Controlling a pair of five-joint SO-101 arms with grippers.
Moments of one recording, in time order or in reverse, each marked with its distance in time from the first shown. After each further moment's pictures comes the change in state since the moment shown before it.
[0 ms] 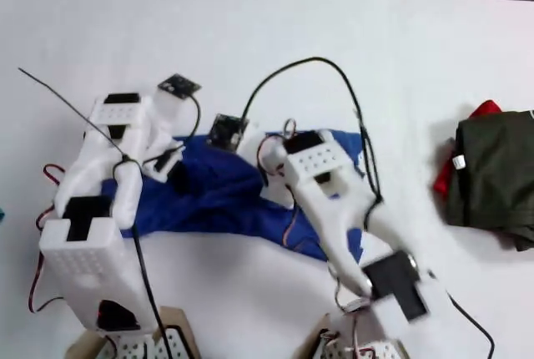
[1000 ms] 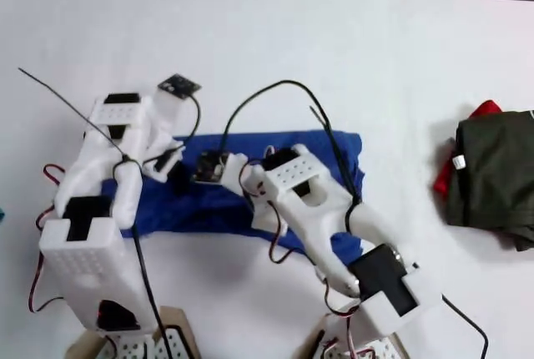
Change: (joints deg) left arm 0.0 0.0 0.0 0.0 0.0; right arm -6.3 1.2 5.4 1.6 -0.4
